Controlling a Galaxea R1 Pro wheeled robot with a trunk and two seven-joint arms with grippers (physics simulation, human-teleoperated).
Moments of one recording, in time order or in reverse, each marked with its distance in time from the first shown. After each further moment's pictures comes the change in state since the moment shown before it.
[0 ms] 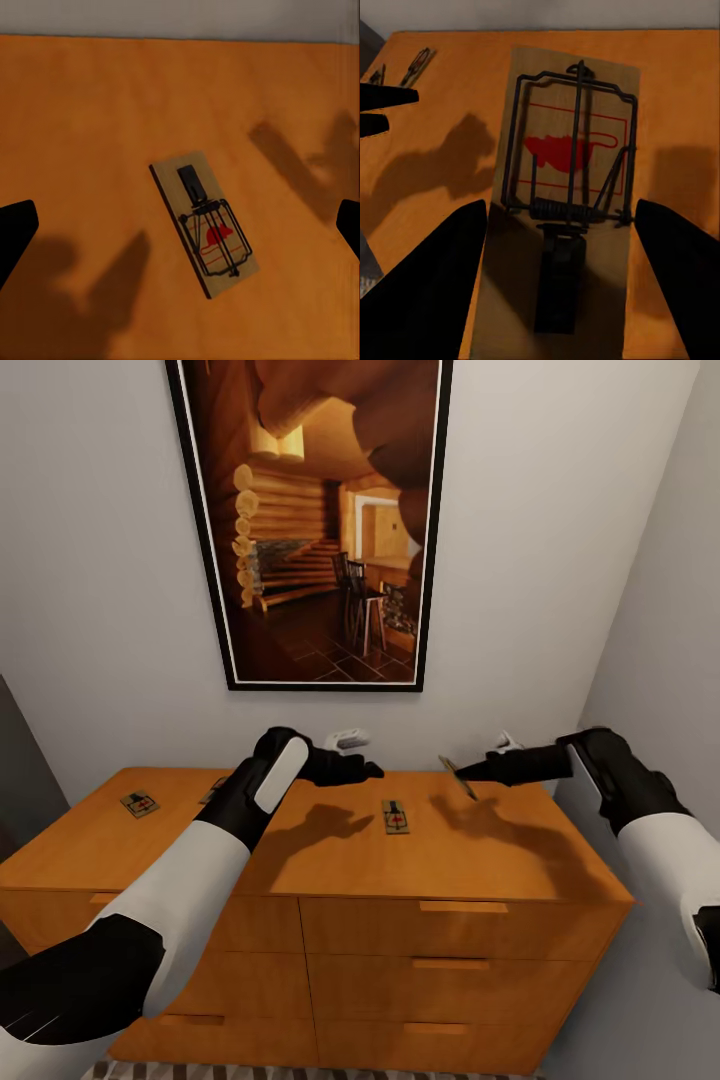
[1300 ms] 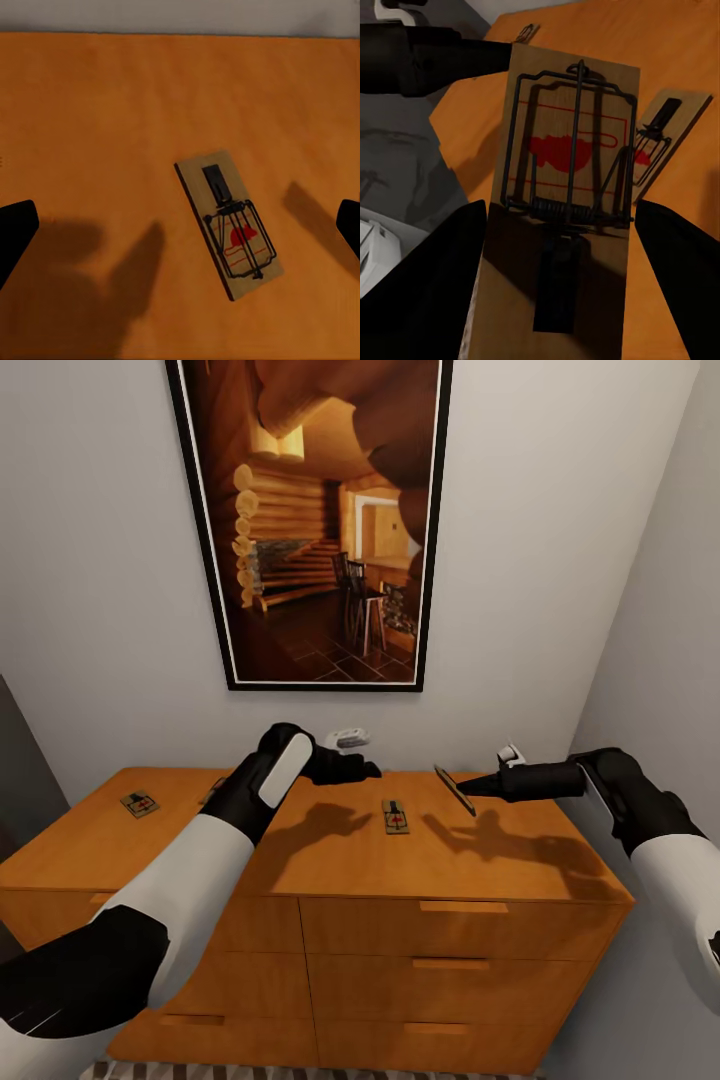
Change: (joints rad) left arm -0.025 -0.014 -0.001 0.037 -0.001 0.007 0.068; right arm 0.070 -0.039 0.000 -0.011 0.007 -0.025 0.323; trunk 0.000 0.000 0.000
